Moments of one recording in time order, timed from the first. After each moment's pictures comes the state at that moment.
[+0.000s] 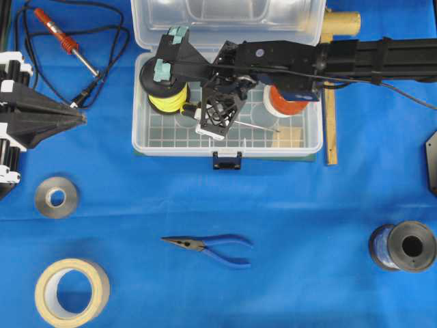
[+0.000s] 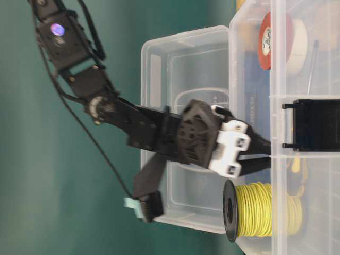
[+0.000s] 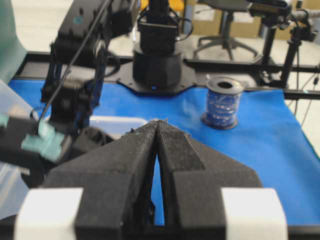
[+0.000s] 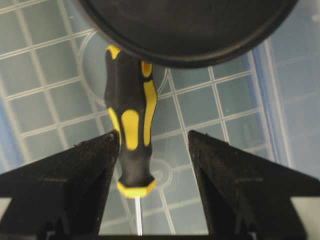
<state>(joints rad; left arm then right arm) 0.00 -0.97 1.18 -0.03 -0.30 -0.01 -0.21 0.42 0.02 -0.04 0.81 0.27</state>
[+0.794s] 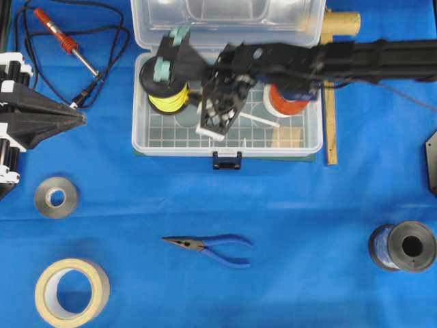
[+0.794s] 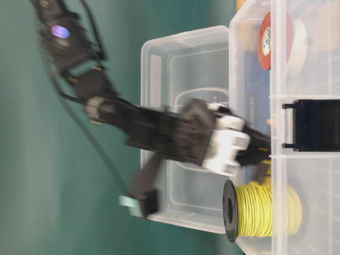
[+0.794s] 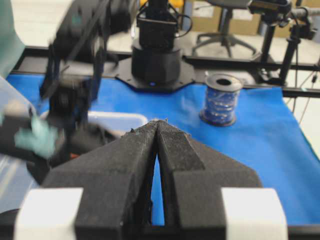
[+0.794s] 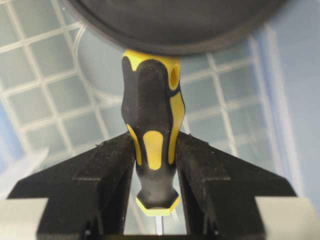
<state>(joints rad) 0.00 -0.98 1.18 -0.03 -0.28 -0.02 -0.21 0.36 0.02 -0.04 0.86 0.29</state>
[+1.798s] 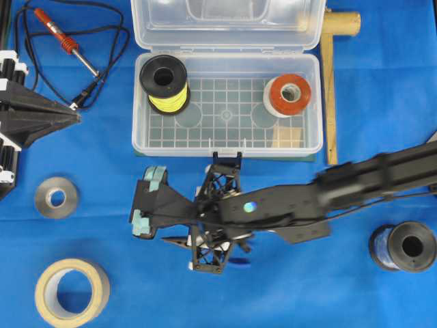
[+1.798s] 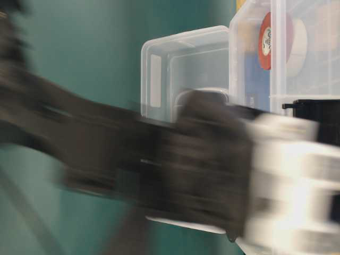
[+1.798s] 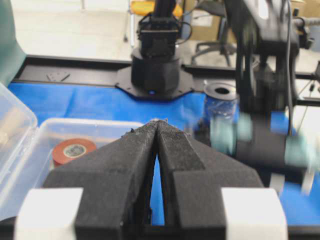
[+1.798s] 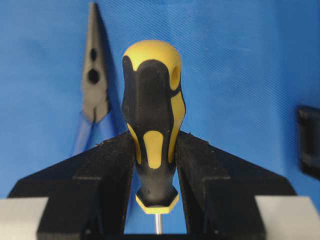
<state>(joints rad) 0.00 -1.00 1.18 -0.03 -0.28 -0.02 0.23 0.47 -0.14 -0.10 0.99 0.63</state>
